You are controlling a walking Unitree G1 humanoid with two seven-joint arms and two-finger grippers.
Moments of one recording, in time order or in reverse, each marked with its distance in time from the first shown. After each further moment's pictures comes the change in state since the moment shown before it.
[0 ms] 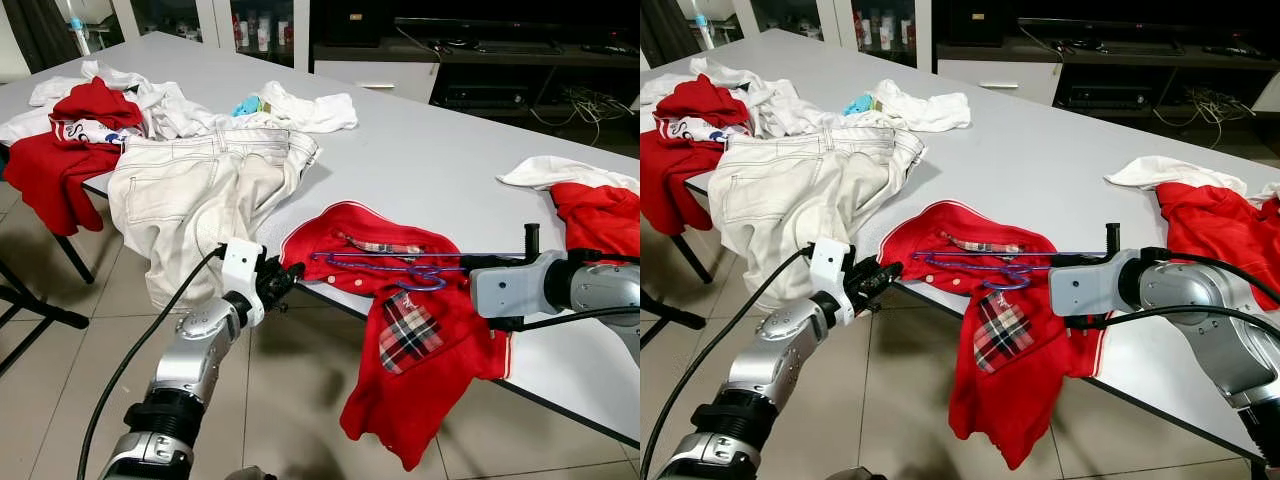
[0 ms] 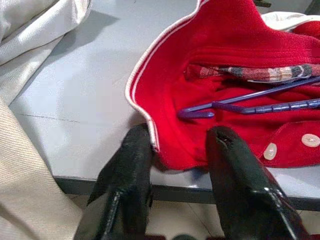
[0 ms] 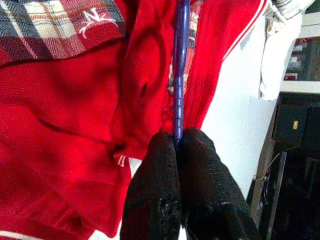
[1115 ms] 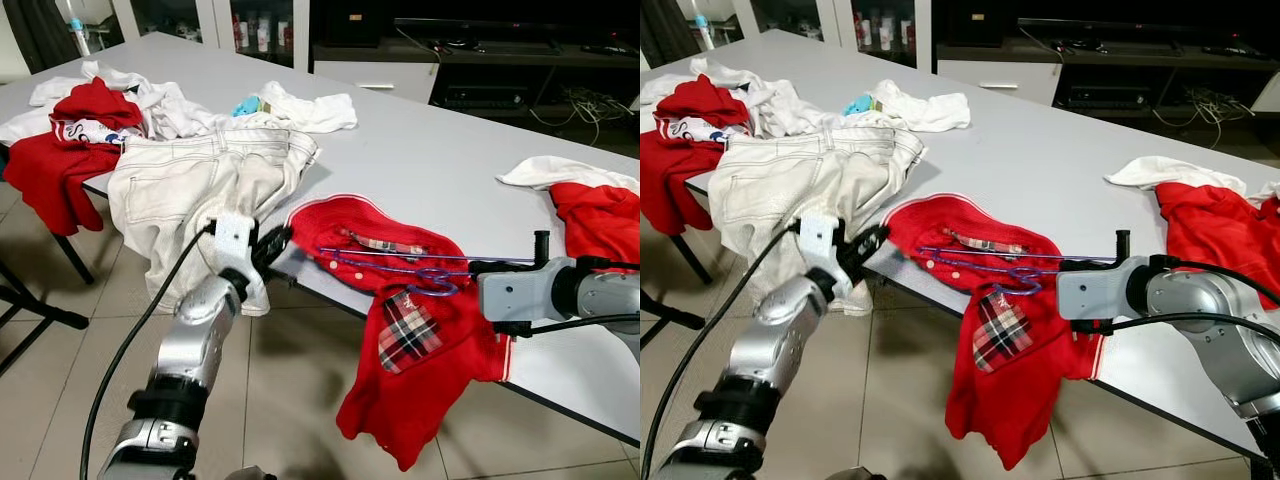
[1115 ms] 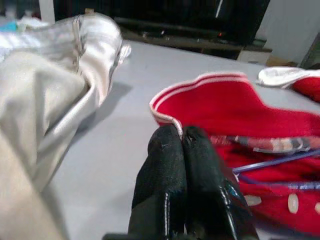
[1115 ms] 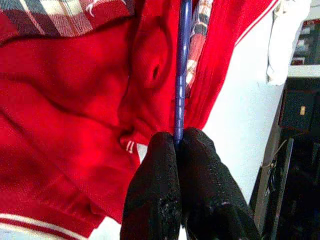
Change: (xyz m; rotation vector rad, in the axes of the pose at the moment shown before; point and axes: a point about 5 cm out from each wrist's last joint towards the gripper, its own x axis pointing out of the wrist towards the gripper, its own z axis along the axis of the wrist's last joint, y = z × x) left arm 0.006 0.001 0.039 0.040 -0.195 0.047; right arm -0.004 0.008 -0.008 0.043 0.049 -0.001
